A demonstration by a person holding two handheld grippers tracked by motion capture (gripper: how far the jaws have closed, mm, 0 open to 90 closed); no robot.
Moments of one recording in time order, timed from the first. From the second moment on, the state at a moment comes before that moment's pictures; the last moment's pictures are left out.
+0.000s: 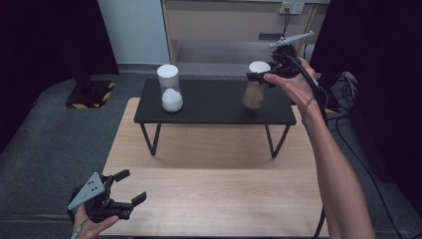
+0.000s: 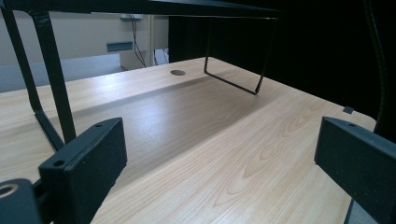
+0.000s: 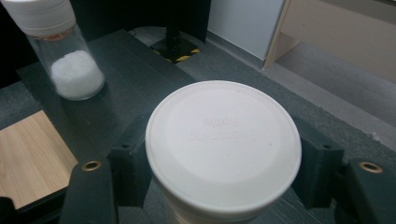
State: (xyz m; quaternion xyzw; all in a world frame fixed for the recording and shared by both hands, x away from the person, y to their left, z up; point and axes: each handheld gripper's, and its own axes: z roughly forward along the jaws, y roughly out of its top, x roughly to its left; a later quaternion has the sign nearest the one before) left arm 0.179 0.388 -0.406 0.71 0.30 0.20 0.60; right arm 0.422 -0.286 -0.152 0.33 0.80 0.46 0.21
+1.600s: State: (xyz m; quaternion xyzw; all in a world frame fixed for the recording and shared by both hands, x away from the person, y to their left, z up) left arm 0.178 0.384 -0.403 0.72 0.29 0.20 0.60; right arm 0.384 -0.327 -0.174 0.28 0.73 0.59 0.20
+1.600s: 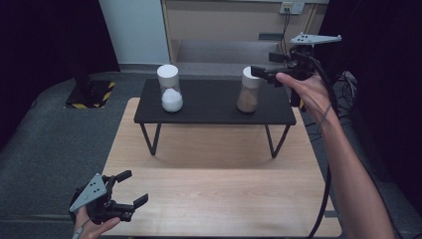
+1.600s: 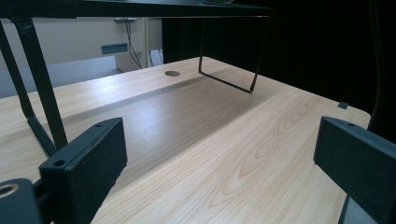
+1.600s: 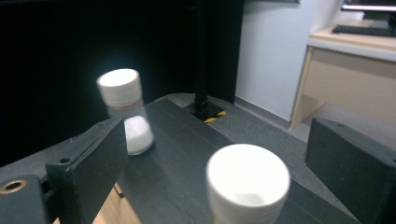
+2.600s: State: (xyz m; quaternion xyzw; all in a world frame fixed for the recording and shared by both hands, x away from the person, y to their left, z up) left arm 0.177 0.382 -0.404 0.72 0.29 0.20 0.59; right arm 0.304 -0.343 -0.232 0.17 0.74 0.62 0.19
